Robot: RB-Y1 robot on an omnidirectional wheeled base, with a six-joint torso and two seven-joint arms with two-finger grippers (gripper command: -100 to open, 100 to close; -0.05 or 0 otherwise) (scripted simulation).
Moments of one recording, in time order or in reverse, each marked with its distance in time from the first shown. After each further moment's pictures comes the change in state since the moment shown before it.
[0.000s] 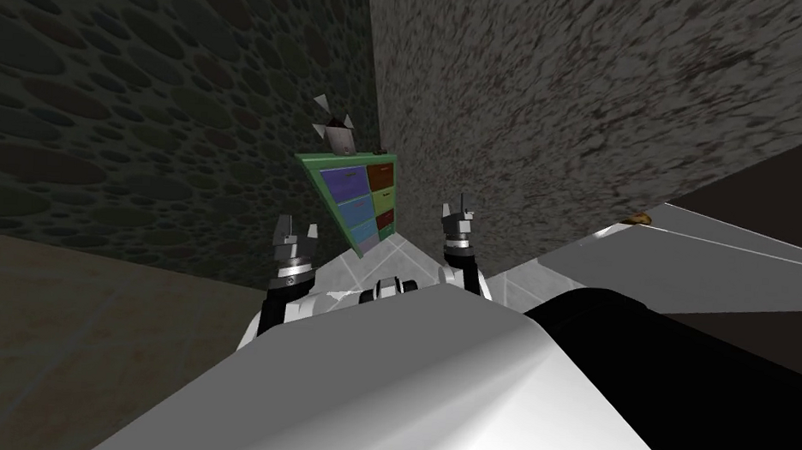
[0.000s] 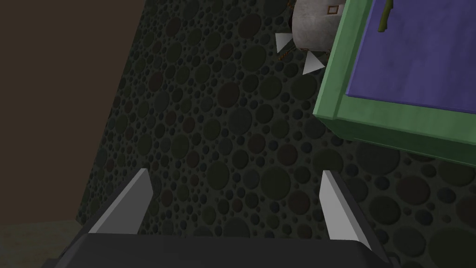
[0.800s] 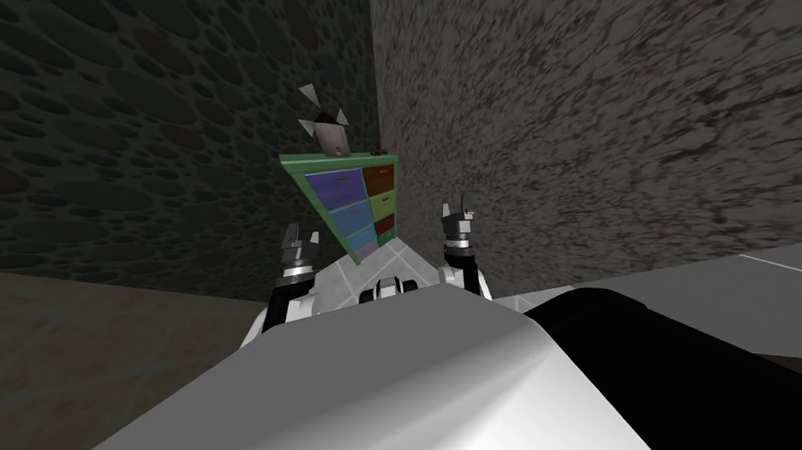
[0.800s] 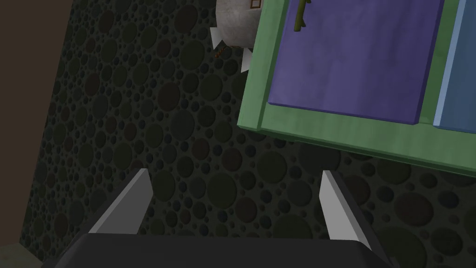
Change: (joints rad) left arm -0.045 0.040 0.054 0.165 0.046 -0.004 0.017; right arm 0.000 0.000 0.000 0.000 0.000 0.000 0.000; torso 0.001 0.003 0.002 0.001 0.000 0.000
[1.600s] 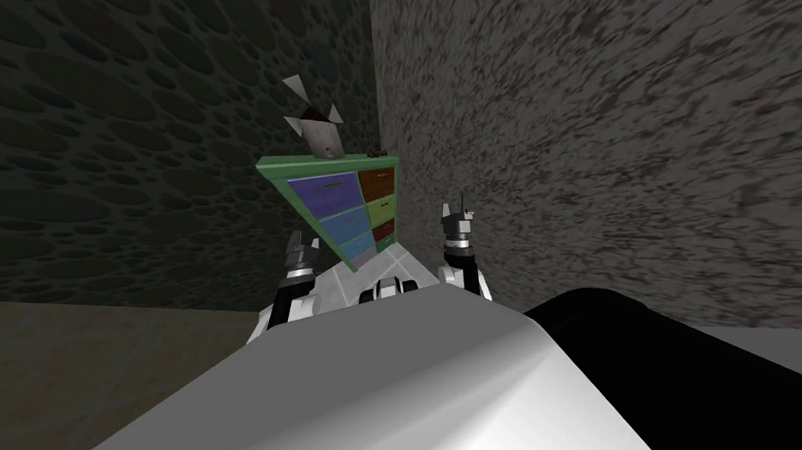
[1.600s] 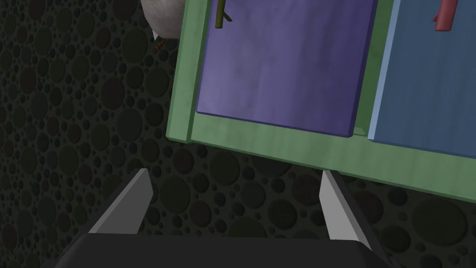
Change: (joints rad) left arm -0.038 0.010 0.040 0.155 0.035 -0.015 0.009; right arm 0.000 0.000 0.000 0.000 0.000 0.000 0.000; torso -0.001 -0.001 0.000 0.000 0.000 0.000
